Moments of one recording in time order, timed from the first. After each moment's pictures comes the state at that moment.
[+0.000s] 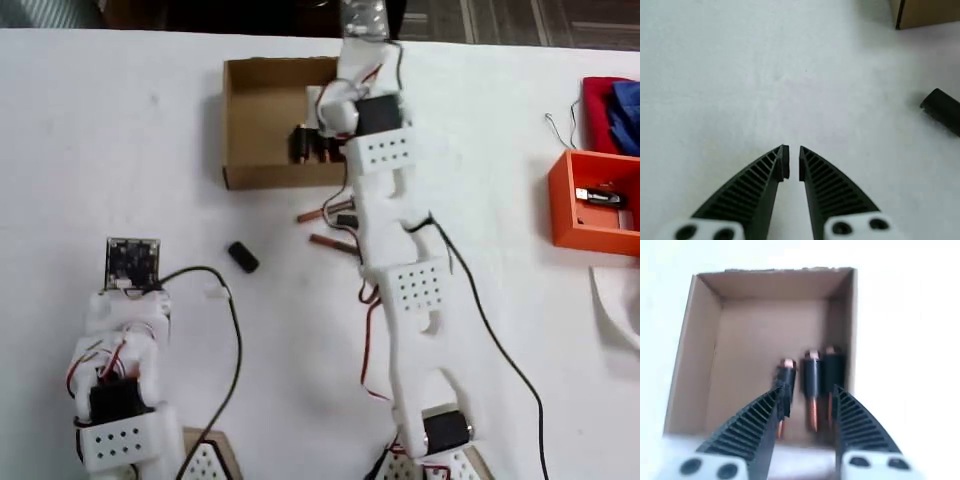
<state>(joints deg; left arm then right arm) -21.3 -96.0 96.0 48.5 -13.8 -18.1 60.8 -92.5 89.2 -8.9</state>
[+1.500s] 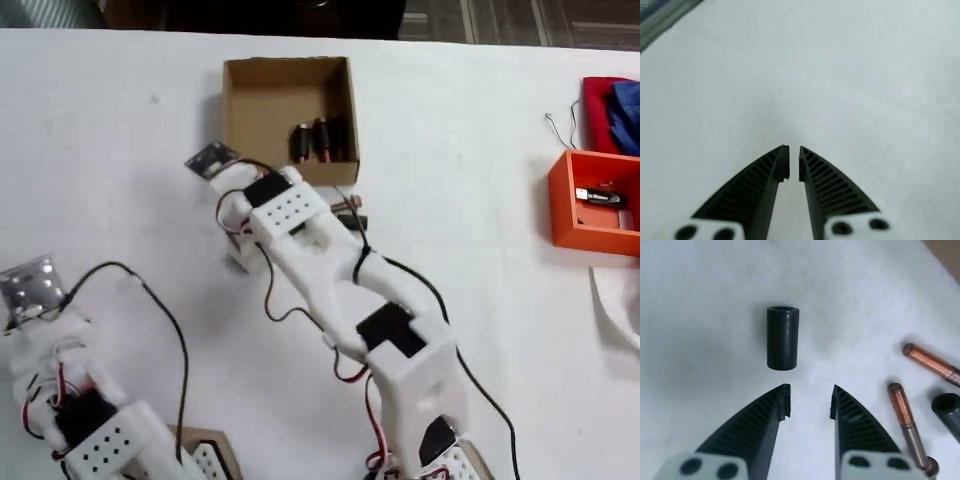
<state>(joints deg) -51.6 -95.8 95.6 38.0 -13.8 -40.9 25.9 -9.9 74.6 10.1</state>
